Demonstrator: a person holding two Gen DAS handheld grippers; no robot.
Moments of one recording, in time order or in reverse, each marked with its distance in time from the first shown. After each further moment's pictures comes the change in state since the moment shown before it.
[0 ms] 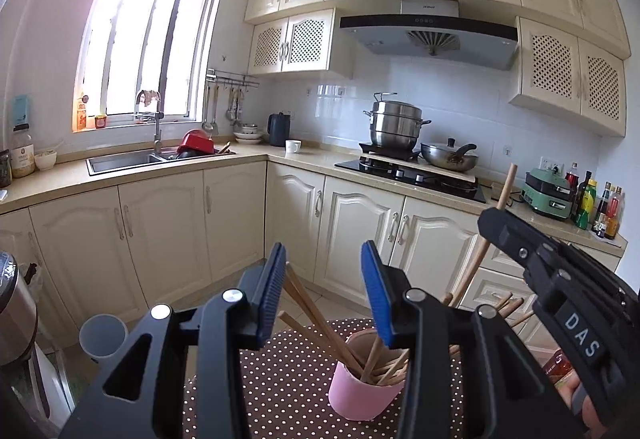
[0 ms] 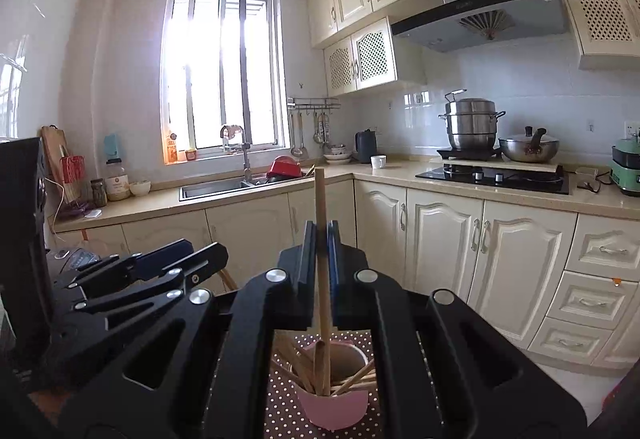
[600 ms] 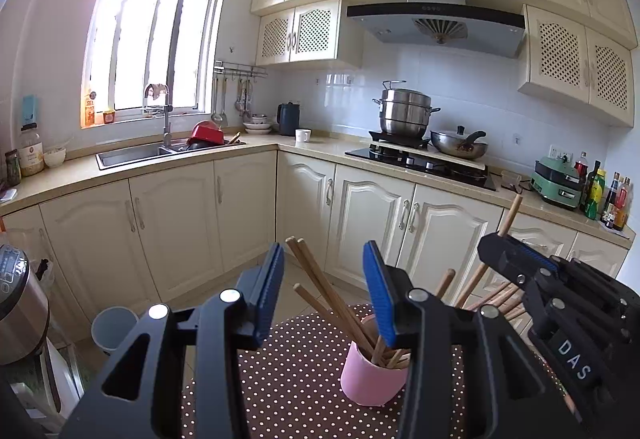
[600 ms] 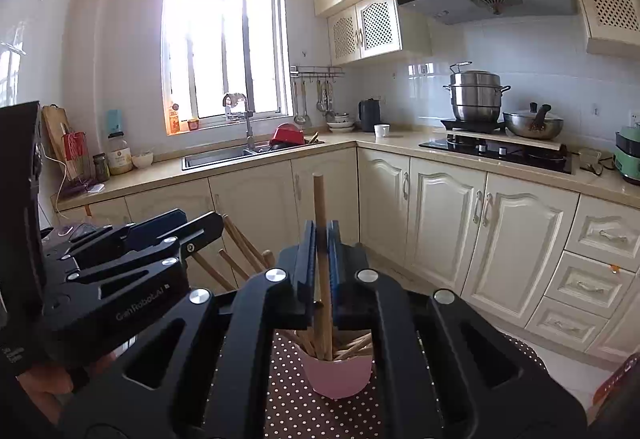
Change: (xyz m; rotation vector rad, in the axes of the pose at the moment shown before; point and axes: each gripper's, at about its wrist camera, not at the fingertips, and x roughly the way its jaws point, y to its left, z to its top) left arm -0.005 0.003 -0.005 0.017 0.036 0.039; right arm 0.002 0.004 -0.011 -0.007 0.116 0.005
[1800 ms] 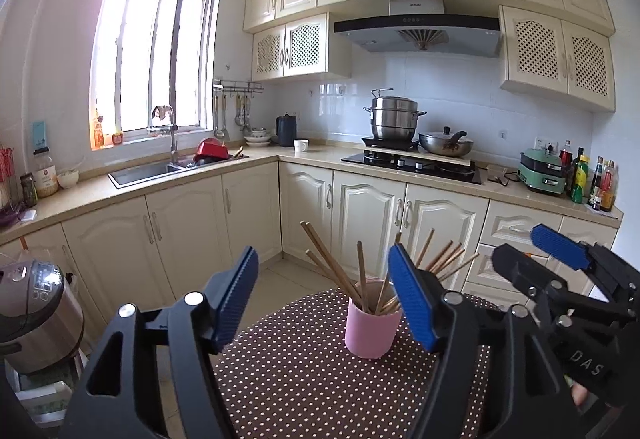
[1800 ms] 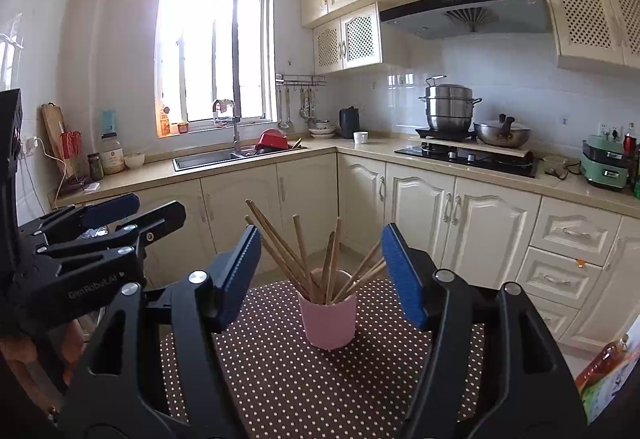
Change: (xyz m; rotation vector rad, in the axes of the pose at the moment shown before) left arm -0.126 -0.004 -0.006 0.073 -0.031 0.007; right arm -0.113 0.023 -0.010 -0.015 -0.032 -0.088
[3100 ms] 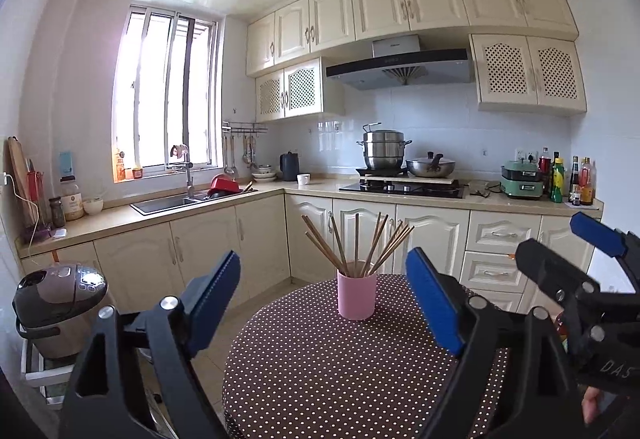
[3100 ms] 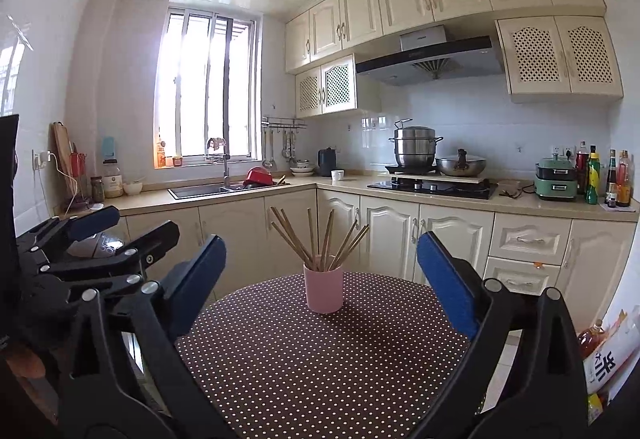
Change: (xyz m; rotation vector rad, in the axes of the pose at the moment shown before) left arm -0.193 -0.023 -0.052 0.035 -0.142 0.013; right arm -0.177 0.044 -0.040 0.000 -0.153 -0.095
